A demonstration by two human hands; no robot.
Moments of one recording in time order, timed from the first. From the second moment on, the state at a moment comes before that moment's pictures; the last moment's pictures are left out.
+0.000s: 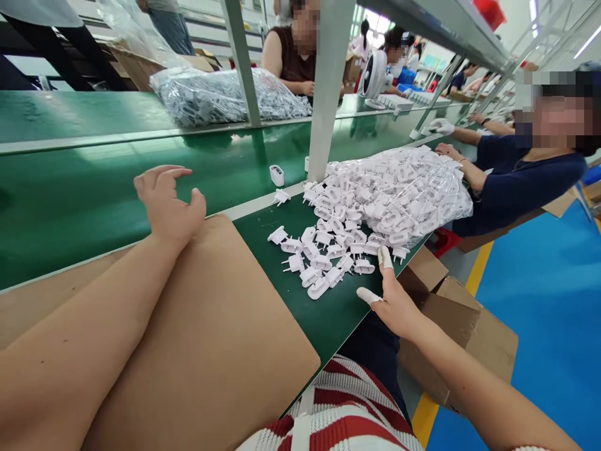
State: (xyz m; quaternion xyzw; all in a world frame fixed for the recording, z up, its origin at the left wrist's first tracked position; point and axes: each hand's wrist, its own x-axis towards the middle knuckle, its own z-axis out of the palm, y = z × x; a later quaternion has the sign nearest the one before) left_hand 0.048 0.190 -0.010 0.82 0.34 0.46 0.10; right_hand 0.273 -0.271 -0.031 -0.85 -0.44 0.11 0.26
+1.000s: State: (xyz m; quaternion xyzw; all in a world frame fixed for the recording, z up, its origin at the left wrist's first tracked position) left_hand 0.046 0.194 -0.014 0.83 0.36 0.42 0.10; right_hand 0.274 -0.007 0.046 -0.66 -0.48 0.35 0.46
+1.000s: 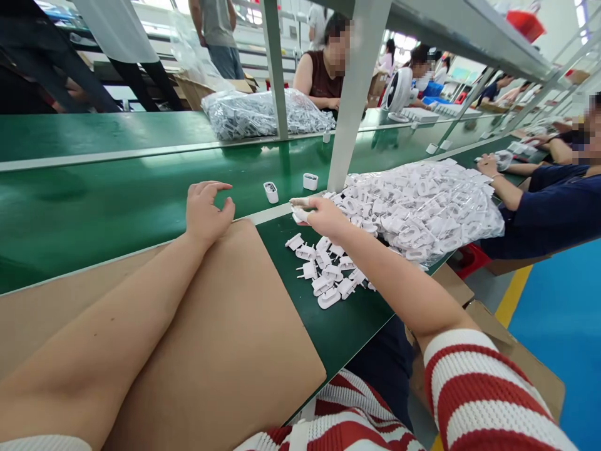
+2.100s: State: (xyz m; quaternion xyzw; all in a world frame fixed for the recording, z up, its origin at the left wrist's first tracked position) left_hand -0.014 0.010 -0.002 0.82 0.35 0.25 0.37; right_hand 0.223 -0.073 0.048 -0.56 -0.42 0.47 0.54
